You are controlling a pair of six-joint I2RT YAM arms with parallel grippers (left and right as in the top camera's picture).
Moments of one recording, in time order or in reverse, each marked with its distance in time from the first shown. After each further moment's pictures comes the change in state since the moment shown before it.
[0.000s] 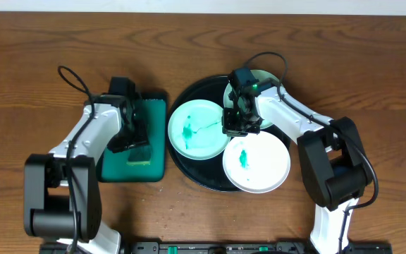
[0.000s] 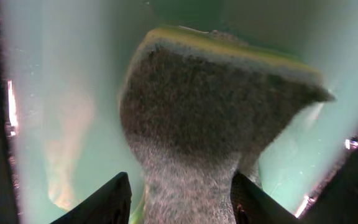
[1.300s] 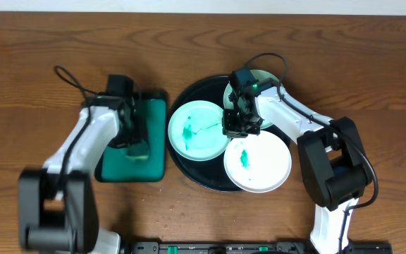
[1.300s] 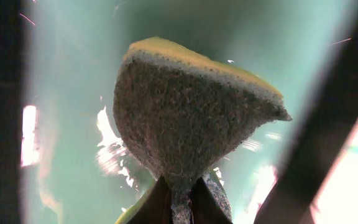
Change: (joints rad) left arm -0.001 -0.114 -0.006 0.040 0.030 -0.003; right arm 0.000 0.000 0.000 -0.018 -0.009 0.000
